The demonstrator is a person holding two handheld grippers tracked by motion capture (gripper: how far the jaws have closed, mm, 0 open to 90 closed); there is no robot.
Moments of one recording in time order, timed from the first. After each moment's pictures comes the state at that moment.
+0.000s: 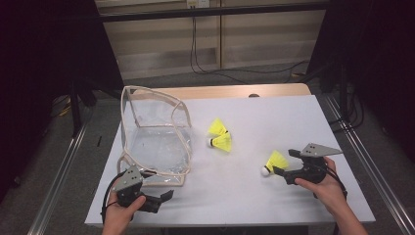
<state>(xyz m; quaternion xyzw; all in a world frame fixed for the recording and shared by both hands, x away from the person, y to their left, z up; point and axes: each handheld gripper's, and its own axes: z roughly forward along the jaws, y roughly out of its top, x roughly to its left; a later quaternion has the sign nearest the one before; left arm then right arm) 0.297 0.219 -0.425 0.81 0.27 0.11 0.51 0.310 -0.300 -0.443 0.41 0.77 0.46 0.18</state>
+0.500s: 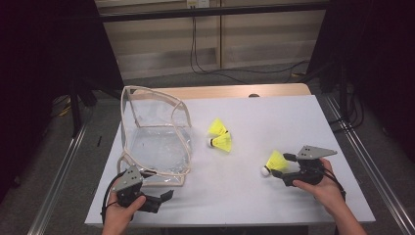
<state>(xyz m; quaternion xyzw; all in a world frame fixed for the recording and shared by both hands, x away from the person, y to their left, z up) 0.297 0.218 -0.425 0.81 0.27 0.11 0.51 0.310 -0.295 -0.448 0.39 0.80 0.44 0.16</state>
